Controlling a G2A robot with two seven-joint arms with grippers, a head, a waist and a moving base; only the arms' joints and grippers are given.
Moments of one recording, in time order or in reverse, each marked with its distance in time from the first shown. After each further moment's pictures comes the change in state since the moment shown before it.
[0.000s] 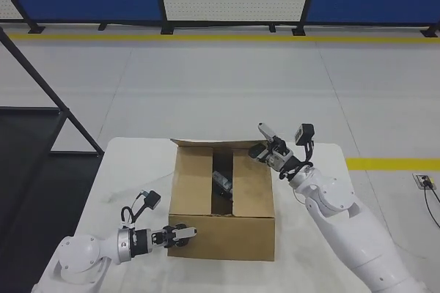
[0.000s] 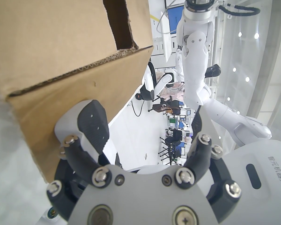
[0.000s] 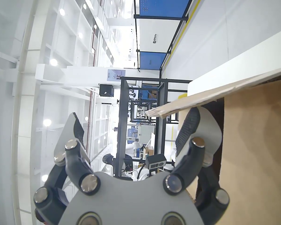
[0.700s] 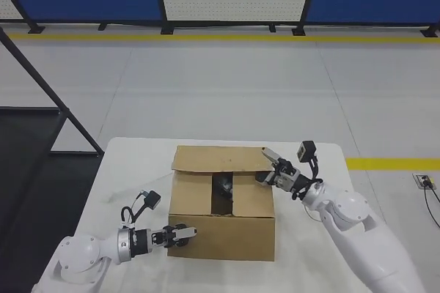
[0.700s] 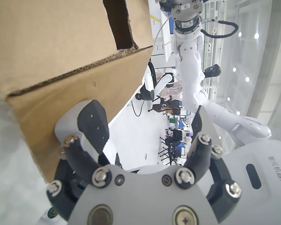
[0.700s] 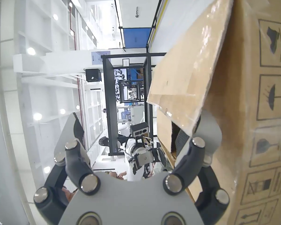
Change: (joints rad) left arm 0.000 0.000 0.000 0.000 0.000 0.000 0.000; right arm -0.109 0.063 0.072 -0.059 -0.013 0.069 0.169
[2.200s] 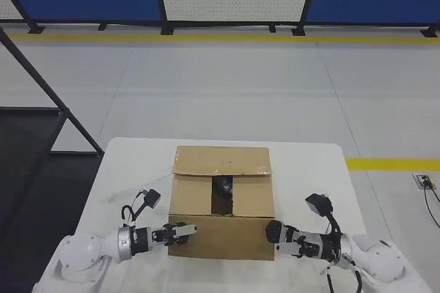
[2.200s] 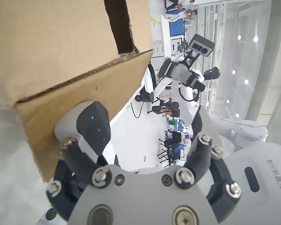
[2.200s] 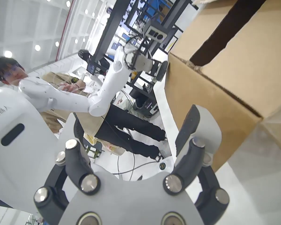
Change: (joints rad) left arm -0.008 -0.006 -0.002 0.007 -0.002 0.014 0.007; right arm -0.374 0.118 0.225 -0.239 -0.194 -0.578 0.480
